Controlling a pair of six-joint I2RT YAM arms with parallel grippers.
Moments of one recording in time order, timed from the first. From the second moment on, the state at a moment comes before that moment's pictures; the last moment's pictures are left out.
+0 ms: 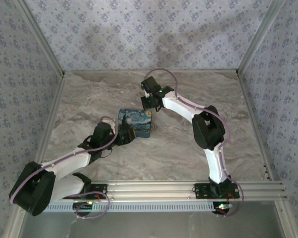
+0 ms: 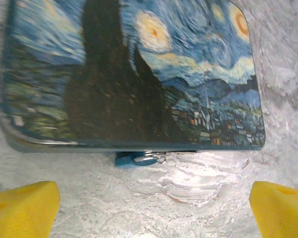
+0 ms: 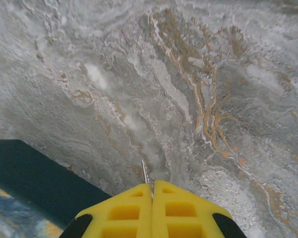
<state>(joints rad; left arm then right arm) -0.55 1.13 0.35 0.16 0.19 -0.71 0.65 2.12 1.77 -0.62 0.07 0.24</state>
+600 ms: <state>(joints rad) -0.69 1.46 0.42 0.42 0.14 -0.51 0.68 2.23 1.88 -0.67 0.09 0.19</state>
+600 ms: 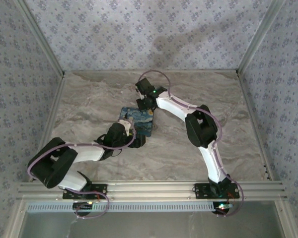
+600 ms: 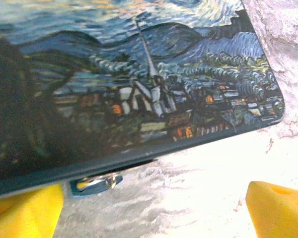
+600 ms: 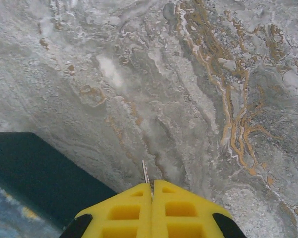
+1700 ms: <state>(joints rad) -0.77 1.62 0.52 0.50 0.19 -0.18 0.68 2.24 1.88 -0.58 0.15 0.16</state>
